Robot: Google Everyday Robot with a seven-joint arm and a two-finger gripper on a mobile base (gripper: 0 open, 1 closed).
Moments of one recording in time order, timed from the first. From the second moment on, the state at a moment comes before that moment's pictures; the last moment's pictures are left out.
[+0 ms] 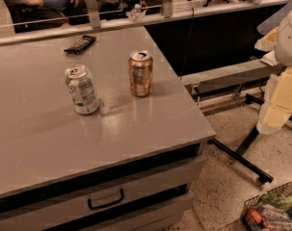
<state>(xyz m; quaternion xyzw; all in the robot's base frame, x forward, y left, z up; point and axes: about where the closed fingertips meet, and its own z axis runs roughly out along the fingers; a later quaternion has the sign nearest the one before) 0.438 -0.217 0.976 -0.60 0.78 -0.03 0.16</state>
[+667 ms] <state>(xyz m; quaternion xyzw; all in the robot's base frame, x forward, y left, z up) 0.438 -0.209 0.974 -0.60 0.77 -0.01 0.19</state>
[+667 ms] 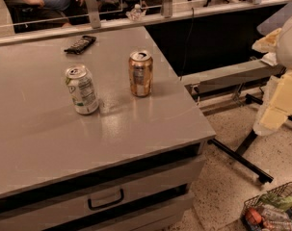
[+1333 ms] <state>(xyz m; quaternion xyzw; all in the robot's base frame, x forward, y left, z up) 0.451 -0.189 0.963 -0.59 0.71 0.11 0.37</state>
